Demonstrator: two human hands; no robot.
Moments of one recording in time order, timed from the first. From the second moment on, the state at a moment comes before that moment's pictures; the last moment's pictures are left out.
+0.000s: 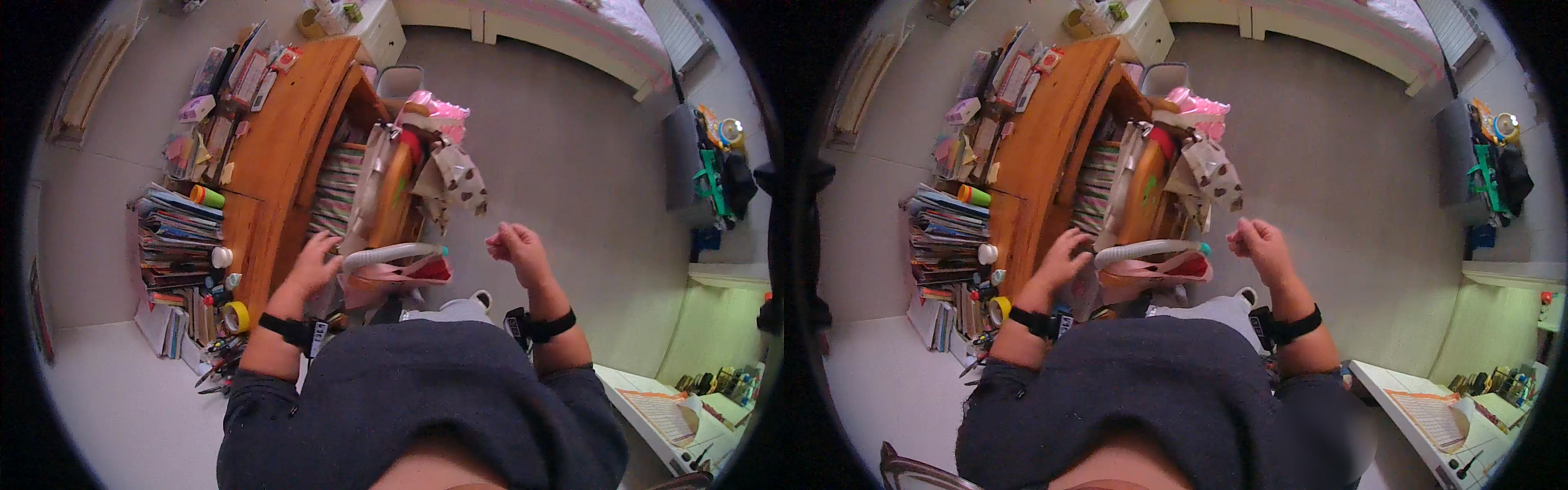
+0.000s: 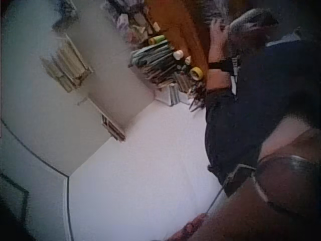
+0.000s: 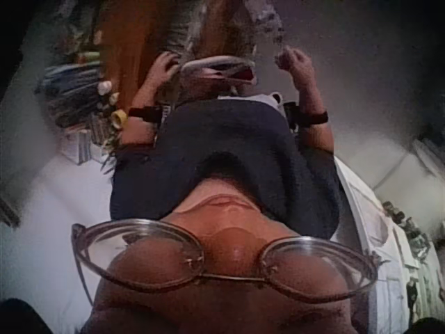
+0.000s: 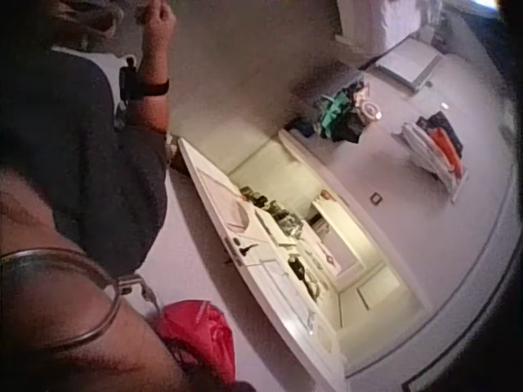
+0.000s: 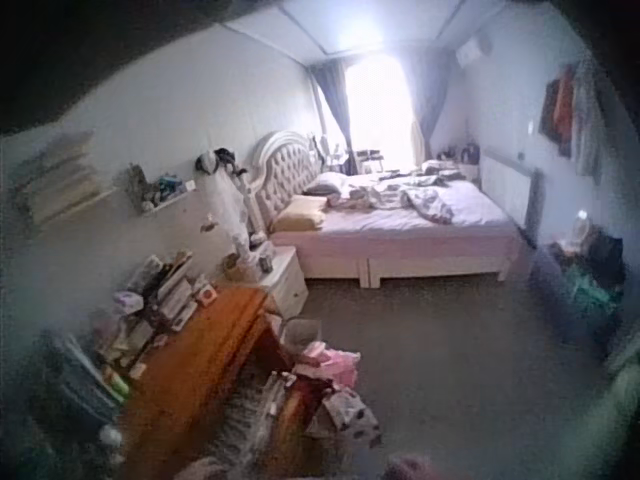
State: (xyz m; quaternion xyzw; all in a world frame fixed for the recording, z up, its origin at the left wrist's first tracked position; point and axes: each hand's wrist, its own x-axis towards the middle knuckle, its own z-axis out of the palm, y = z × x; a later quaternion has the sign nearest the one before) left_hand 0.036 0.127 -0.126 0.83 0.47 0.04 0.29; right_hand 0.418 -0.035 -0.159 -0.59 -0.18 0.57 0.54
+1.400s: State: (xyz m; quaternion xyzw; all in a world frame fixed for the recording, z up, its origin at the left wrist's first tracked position) left_hand 0.492 0.258 -0.429 0.68 0.35 -0.46 0.44; right_hand 1.098 0.188 -0.234 -0.79 -0.33 0.48 0.18
